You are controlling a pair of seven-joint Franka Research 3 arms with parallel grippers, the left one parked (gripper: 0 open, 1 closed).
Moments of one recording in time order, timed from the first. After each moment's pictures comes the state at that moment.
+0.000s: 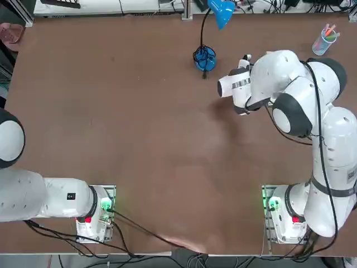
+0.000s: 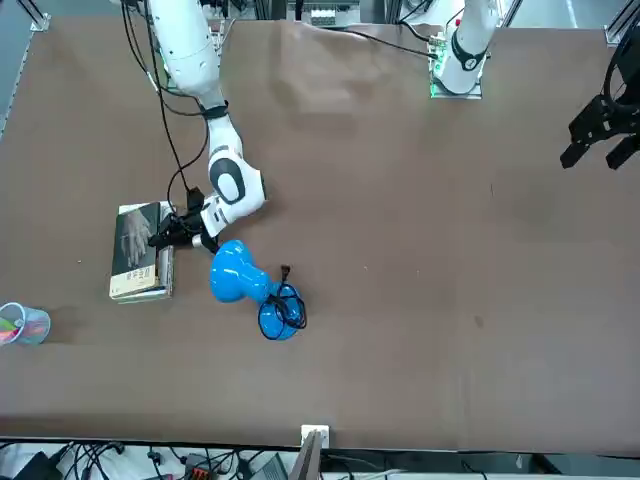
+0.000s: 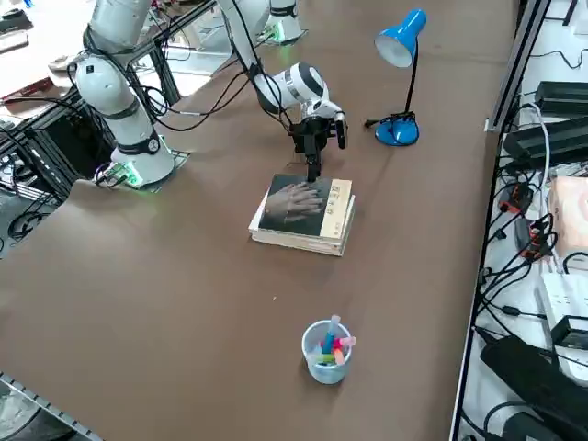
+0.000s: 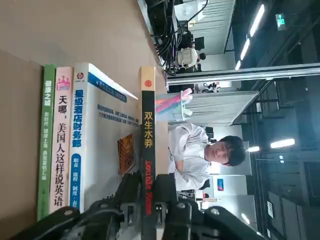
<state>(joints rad) 0.74 0.72 -0.23 -1.97 -1.24 1.75 1.17</state>
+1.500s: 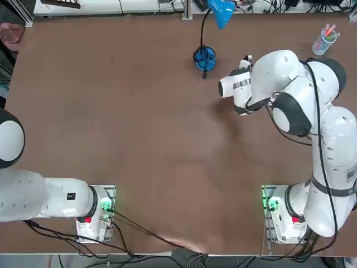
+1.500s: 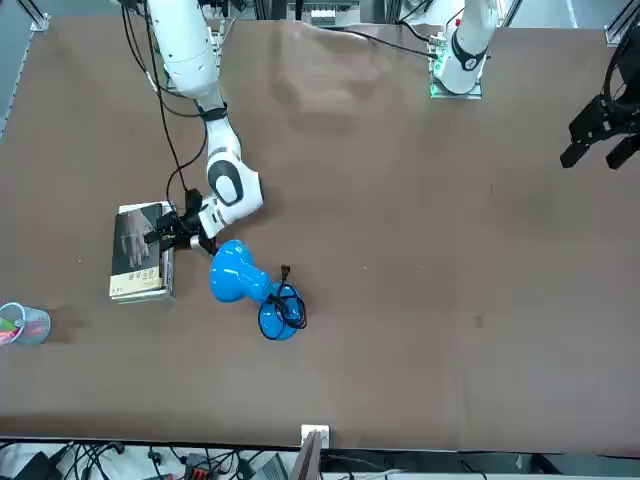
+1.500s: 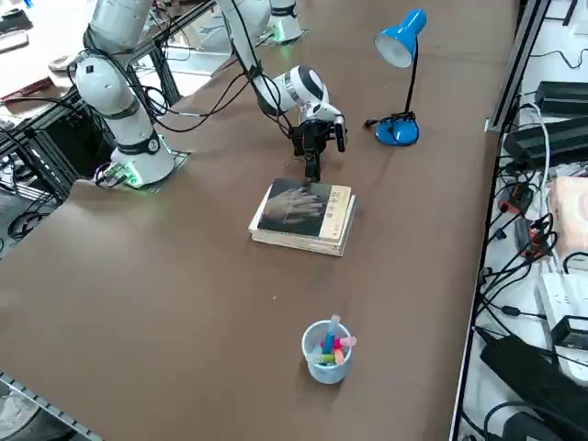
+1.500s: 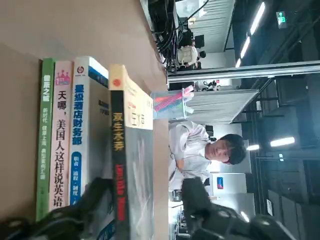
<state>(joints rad) 0.74 0.73 -0.23 -1.98 -1.24 1.76 1.18</state>
